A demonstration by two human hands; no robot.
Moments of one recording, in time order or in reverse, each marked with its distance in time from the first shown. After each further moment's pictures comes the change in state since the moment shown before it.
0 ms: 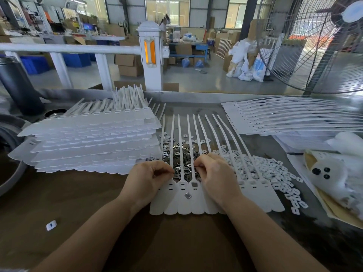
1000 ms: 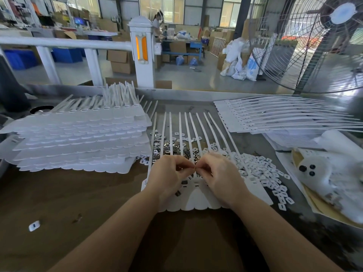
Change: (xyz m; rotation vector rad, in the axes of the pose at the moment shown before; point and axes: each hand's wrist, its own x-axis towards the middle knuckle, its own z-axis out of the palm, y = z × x) left_hand 0.018 0.032 0.052 -0.047 -0.065 -0.007; right_hand -0.008 0.017 -0.030 0.072 -0.080 -0.045
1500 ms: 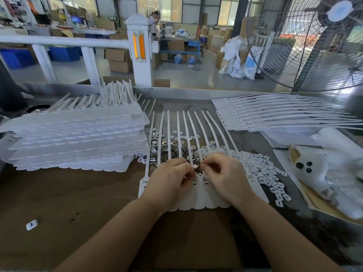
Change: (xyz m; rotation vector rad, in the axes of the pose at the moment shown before) left_hand -0.016 -0.001 0.003 0.391 0.006 0.435; right_hand -0.009 0.010 -0.003 0.178 0.105 0.126
